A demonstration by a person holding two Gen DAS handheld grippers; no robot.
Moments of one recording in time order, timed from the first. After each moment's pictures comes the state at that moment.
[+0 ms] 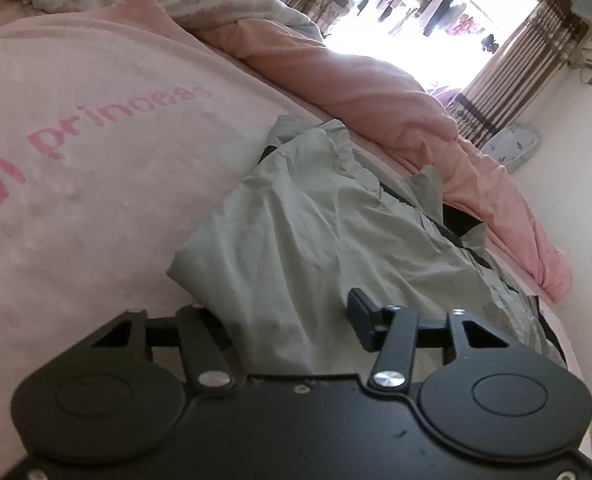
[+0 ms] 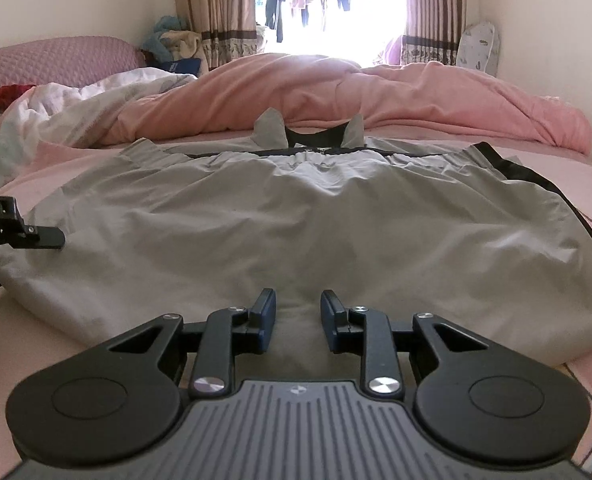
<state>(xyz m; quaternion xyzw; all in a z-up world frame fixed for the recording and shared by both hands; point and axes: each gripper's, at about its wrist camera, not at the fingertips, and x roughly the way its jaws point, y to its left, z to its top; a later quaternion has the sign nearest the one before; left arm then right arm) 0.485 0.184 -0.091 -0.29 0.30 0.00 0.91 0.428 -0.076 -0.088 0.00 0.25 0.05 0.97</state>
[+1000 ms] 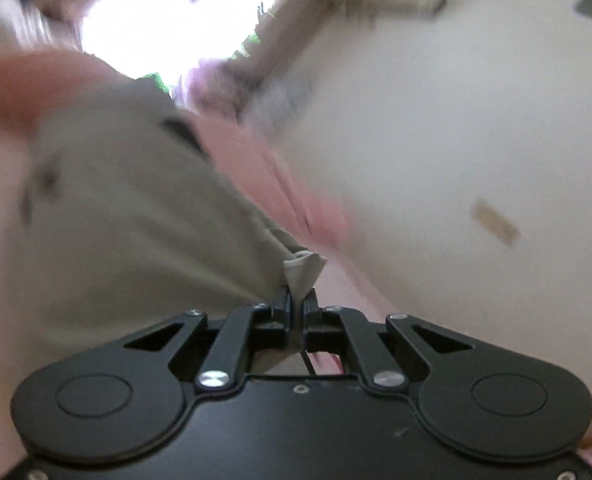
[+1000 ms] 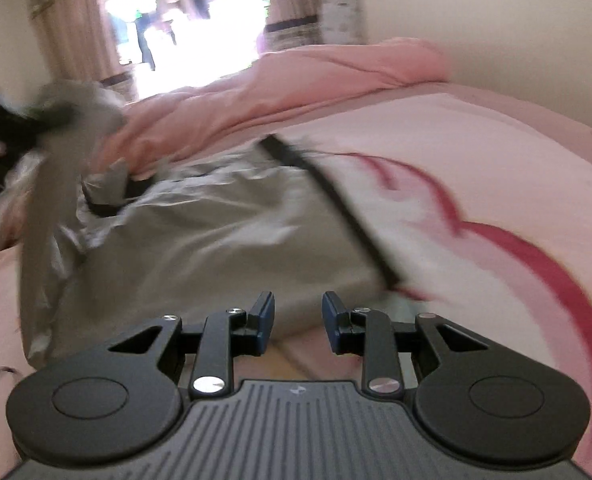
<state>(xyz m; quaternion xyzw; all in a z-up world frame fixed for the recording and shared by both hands) 0.530 -0.093 -0.012 -0.24 0.26 -0.34 0.87 0.362 -0.264 -0.069 0.15 0.27 -0.10 0.95</state>
